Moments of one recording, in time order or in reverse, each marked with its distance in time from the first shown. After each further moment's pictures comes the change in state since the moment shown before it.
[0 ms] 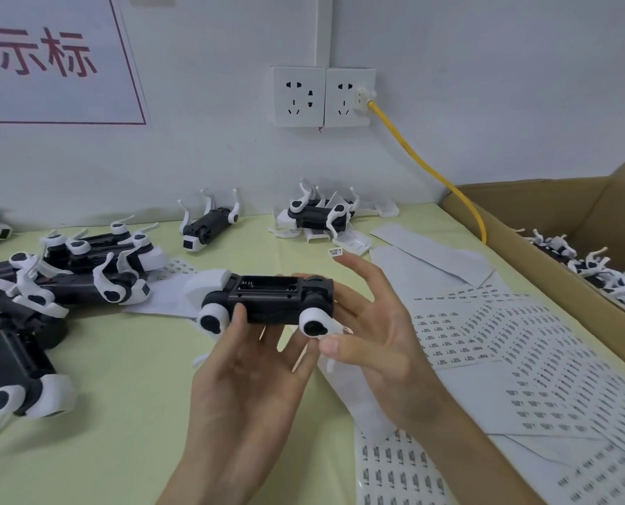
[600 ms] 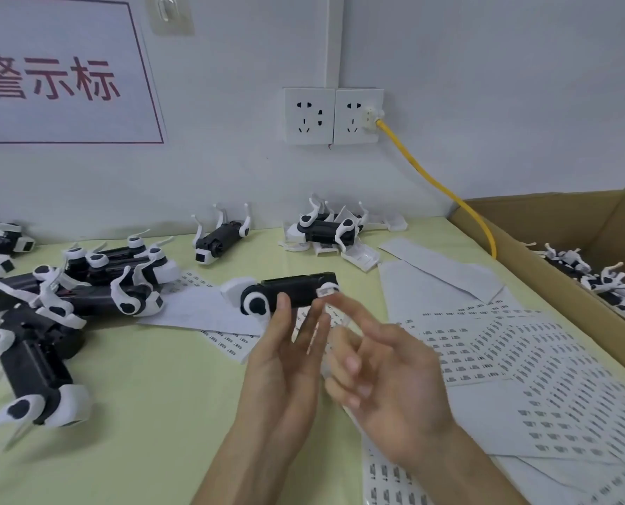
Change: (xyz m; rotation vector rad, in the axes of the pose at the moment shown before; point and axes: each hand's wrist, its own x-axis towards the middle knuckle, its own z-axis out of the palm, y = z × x) left_hand 0.032 -0.014 0.013 0.047 0.244 -0.014; right_hand -0.005 -0.001 0.013 0.585 -0.015 0.243
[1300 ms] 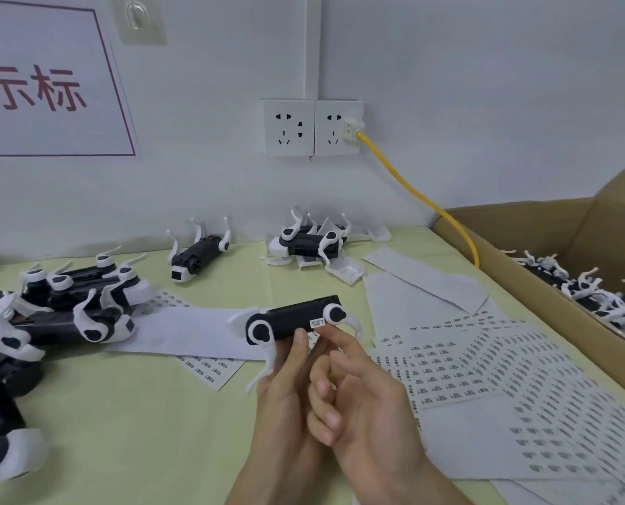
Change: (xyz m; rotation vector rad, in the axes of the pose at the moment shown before) left_hand 0.013 -0.034 -0.010 0.060 -0.040 -0.067; right_hand 0.006 0.018 0.000 0.007 0.302 -0.033
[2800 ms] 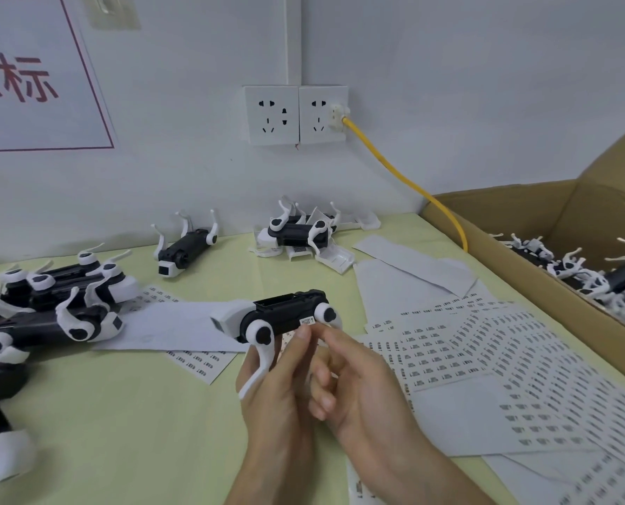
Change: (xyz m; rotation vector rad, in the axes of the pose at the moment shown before) left_hand -0.001 -0.007 -0.008 0.206 0.145 0.162; right_hand 0.000 -0.001 -0.002 -0.141 0.111 0.001
